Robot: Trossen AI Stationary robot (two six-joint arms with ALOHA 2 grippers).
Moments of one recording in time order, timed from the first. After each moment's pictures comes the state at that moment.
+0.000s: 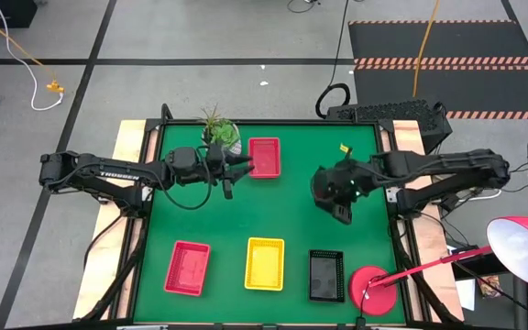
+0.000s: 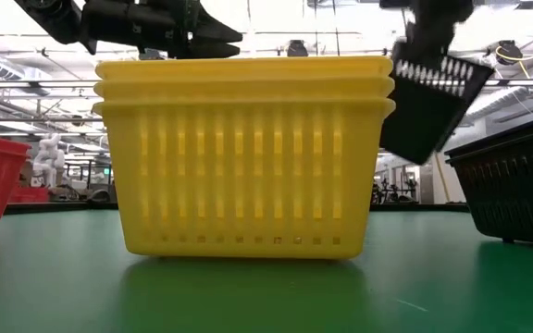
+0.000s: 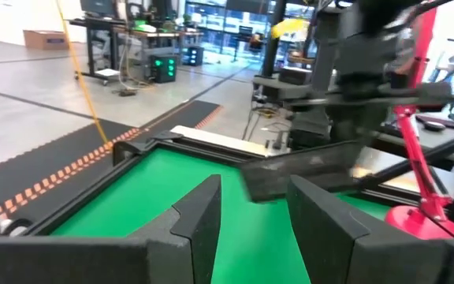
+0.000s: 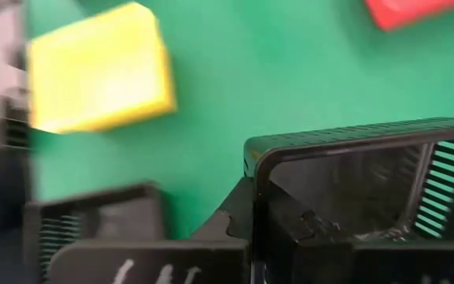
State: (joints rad) left arm 0.13 1.22 0.63 0.58 -0.06 -0.14; right arm 0.05 1.13 1.05 -0.88 -0.11 0.40
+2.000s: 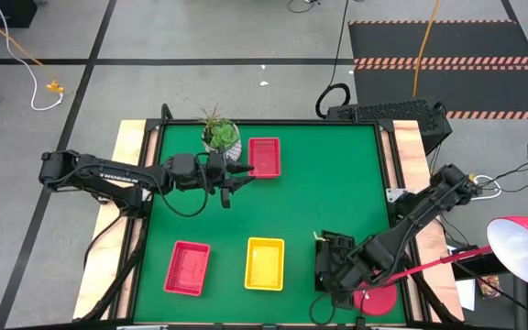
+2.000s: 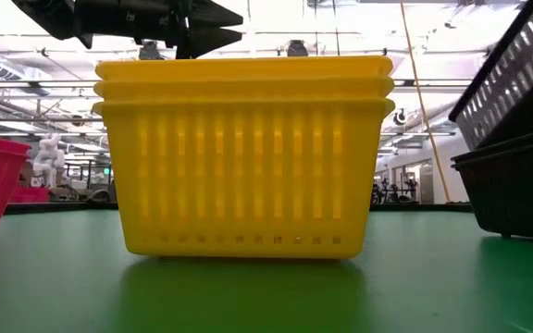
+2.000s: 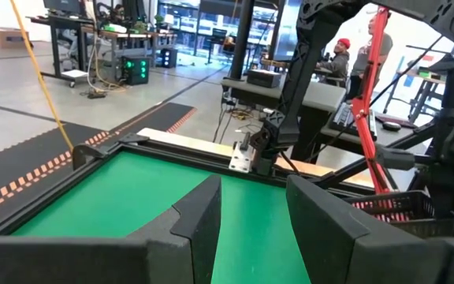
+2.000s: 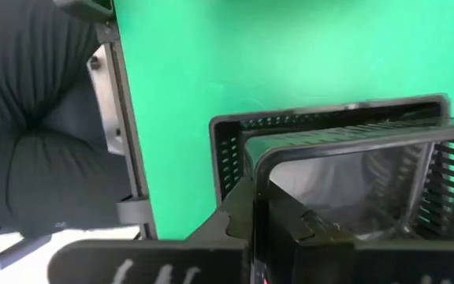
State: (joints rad) left arm 0.06 1.22 0.63 0.60 -0.05 -0.16; right arm 0.68 1.62 1.40 -1.03 0.00 0.87
